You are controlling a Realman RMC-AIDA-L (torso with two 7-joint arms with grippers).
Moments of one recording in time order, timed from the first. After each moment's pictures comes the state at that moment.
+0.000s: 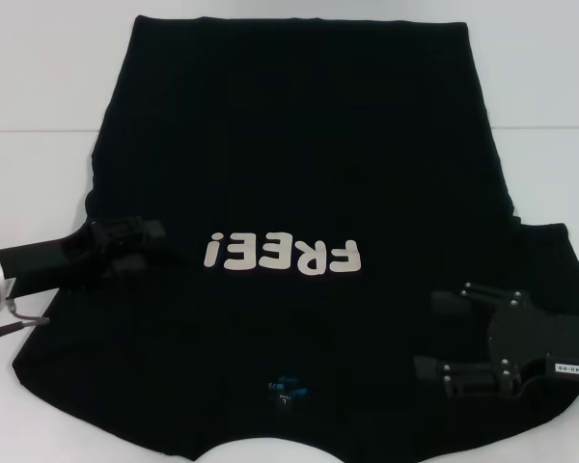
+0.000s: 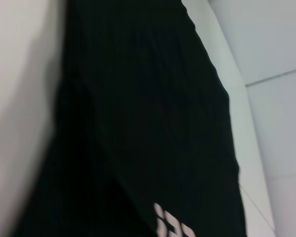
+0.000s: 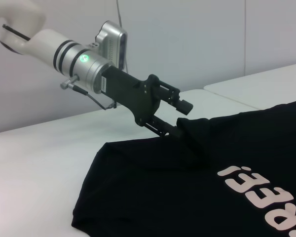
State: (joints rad) left arm -0.60 -1.96 0.40 0.38 2.17 1.29 -2.35; right arm 0.47 2.09 -0.65 -0.63 -2.08 -1.59 1.14
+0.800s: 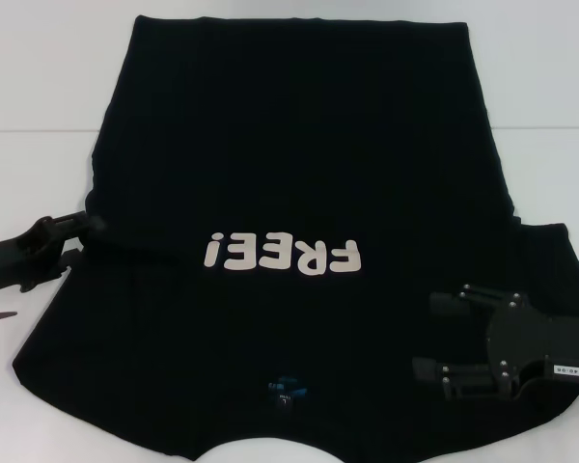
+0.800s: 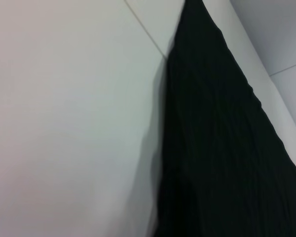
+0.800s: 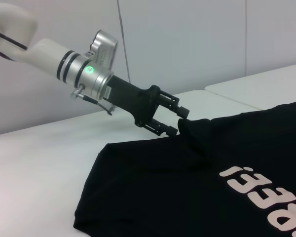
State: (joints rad) left arm -0.57 -1.97 0.37 0.41 2.16 1.05 -2.35; right arm 0.47 2.09 -0.65 -0.62 -2.08 -1.59 1.13
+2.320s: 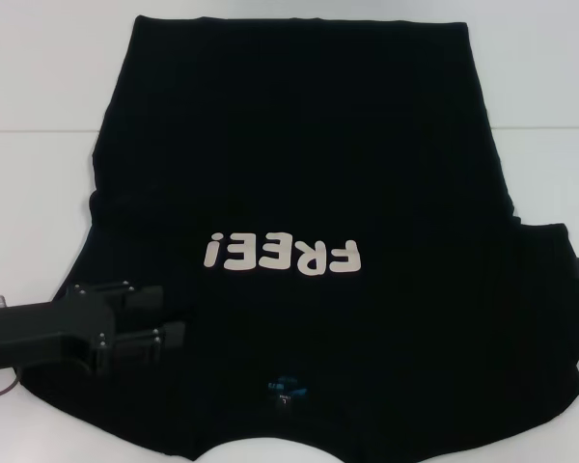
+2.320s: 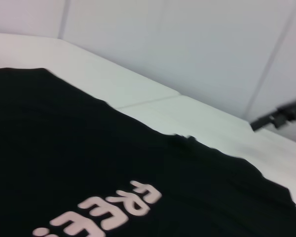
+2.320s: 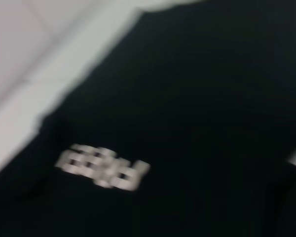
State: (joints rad) left arm -0.45 -2.01 0.59 0.60 2.07 1.59 -1.33; right arm 0.50 1.97 -0.52 -0.97 -2.35 -1.60 2.11
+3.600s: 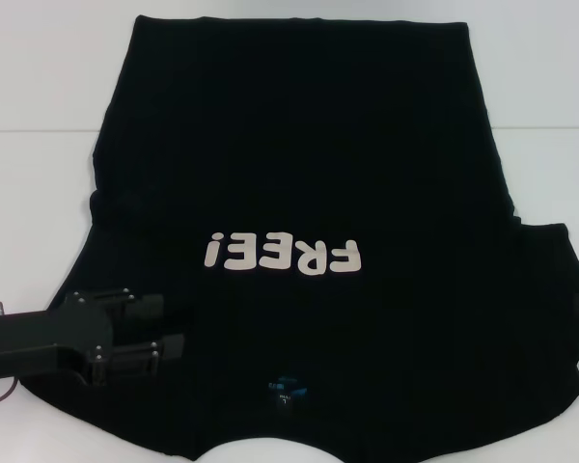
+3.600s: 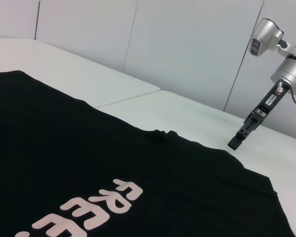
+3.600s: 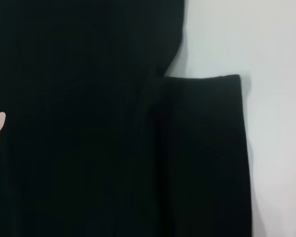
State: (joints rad) left arm -0.43 -2.02 0.58 0.62 2.09 1.64 -1.30; right arm 0.70 1.94 -0.58 -0.79 -2.78 -1.44 2.52
